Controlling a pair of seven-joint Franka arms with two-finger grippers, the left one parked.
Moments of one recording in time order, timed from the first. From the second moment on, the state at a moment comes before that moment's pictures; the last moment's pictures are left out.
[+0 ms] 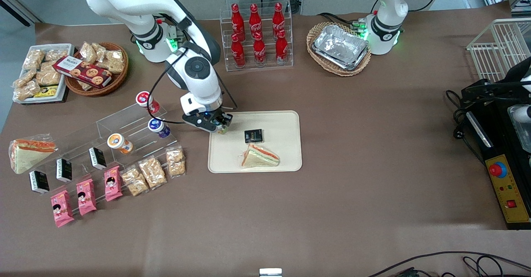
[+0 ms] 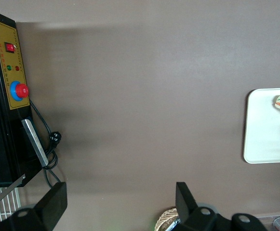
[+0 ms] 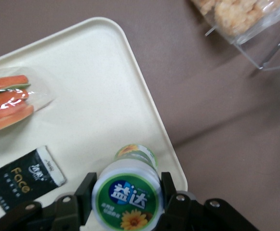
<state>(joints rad) 0.43 0.26 0.22 -2.21 -0.20 2.47 1.22</state>
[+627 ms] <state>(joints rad) 0.43 0.33 0.22 -2.21 -0.21 2.58 1.27</state>
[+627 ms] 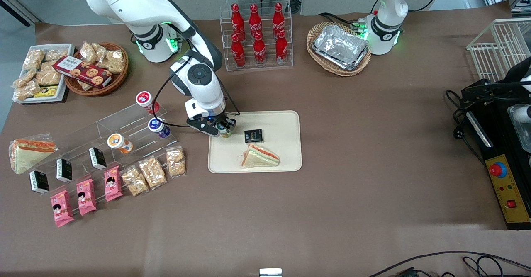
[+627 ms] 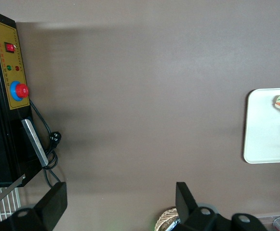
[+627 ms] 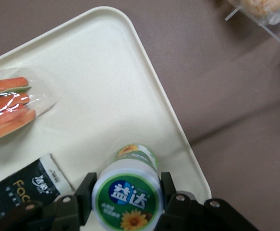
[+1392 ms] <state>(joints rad) 0.43 0.34 0.22 -2.21 -0.21 2.59 1.29</state>
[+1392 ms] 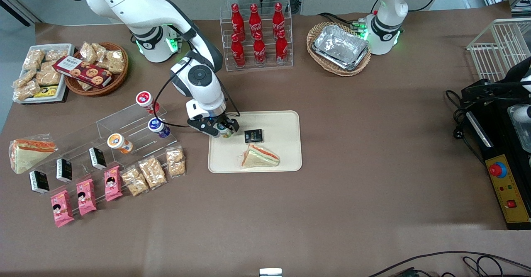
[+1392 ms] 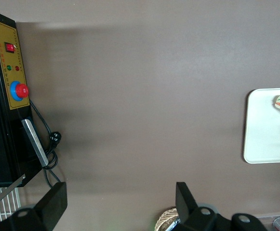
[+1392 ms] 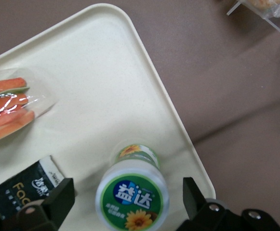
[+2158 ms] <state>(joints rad) 0.43 0.13 0.22 -2.06 -0.21 2.27 1.21</state>
